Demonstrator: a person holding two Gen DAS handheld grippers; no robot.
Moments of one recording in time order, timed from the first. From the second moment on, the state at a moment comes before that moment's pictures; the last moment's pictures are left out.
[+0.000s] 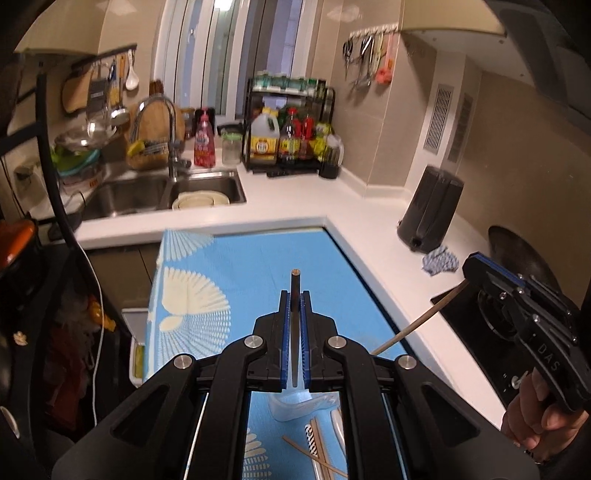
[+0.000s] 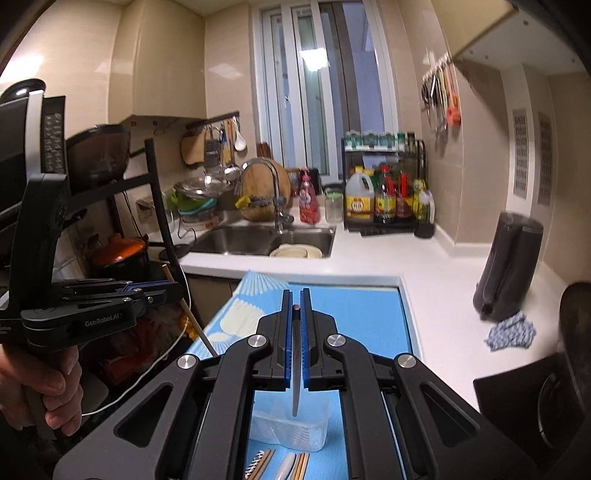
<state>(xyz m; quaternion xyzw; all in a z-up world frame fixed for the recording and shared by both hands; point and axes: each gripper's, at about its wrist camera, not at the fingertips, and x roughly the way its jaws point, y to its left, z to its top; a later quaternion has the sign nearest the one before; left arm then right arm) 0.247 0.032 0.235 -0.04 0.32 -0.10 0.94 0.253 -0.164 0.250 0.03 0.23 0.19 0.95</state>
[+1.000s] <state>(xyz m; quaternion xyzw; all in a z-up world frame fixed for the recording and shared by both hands) 0.098 0.038 0.205 -0.03 0.19 -0.04 0.98 0.122 -0.210 0.216 0.04 0.18 0.13 0.97</state>
